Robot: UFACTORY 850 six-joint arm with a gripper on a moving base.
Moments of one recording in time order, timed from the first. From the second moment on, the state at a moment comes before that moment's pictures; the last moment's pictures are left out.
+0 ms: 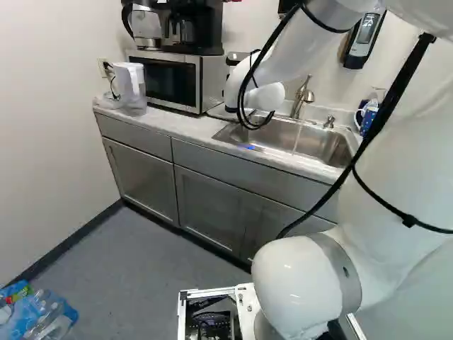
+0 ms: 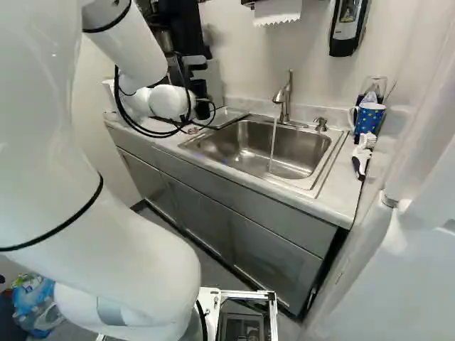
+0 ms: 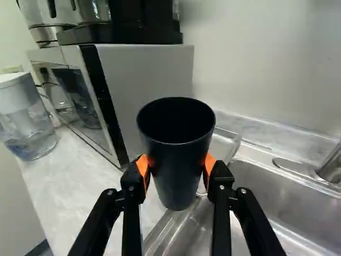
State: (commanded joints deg) arm 3.1 4.7 -42.5 0.0 31.0 0.0
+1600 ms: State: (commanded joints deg) arm -11.0 4.3 -42.9 0.0 29.1 0.0
